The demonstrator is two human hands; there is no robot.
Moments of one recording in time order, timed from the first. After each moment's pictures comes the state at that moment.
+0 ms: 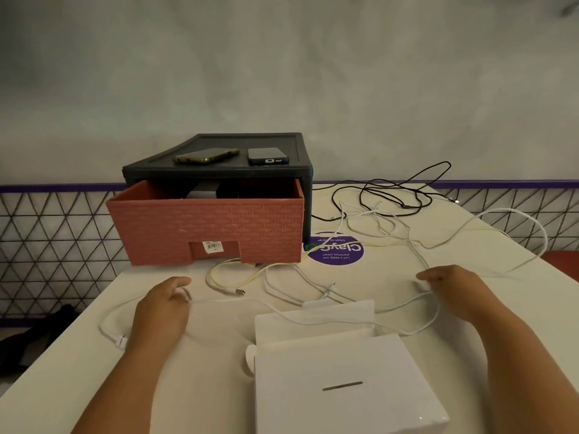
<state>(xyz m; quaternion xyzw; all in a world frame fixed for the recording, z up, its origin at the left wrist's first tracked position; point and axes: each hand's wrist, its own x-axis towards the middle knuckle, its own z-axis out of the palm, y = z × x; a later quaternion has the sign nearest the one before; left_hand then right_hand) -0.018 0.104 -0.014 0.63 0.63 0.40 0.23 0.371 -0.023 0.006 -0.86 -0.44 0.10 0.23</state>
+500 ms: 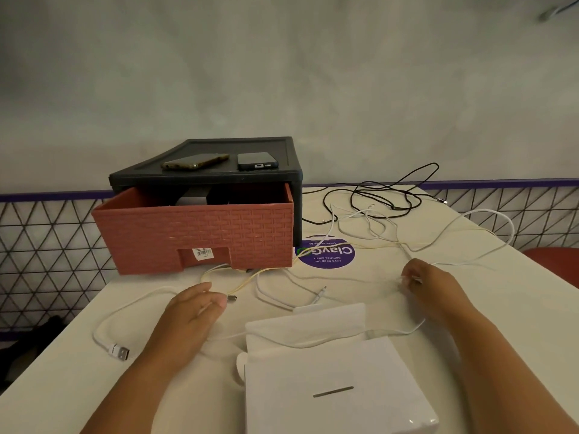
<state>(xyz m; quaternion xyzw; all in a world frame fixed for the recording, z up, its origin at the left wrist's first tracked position) -0.001 0.090 -0.016 0.75 0.48 0.33 0.32 0.361 -0.013 -0.005 -0.84 -0.45 0.05 0.28</state>
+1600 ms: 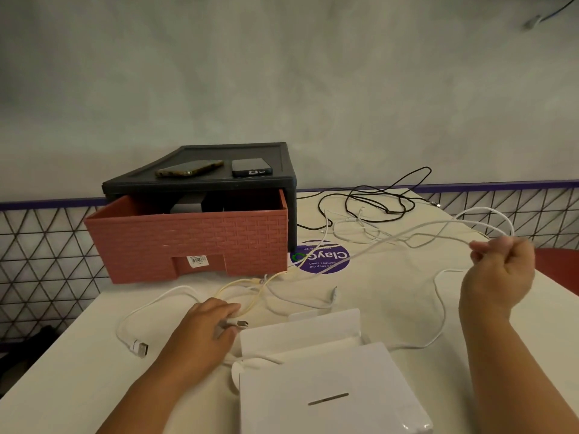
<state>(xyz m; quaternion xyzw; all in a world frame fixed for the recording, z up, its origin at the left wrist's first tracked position) 0.016 0.092 -0.031 0.84 0.42 0.28 0.20 0.361 -0.032 0.027 -0.58 -0.15 -0.12 0.79</state>
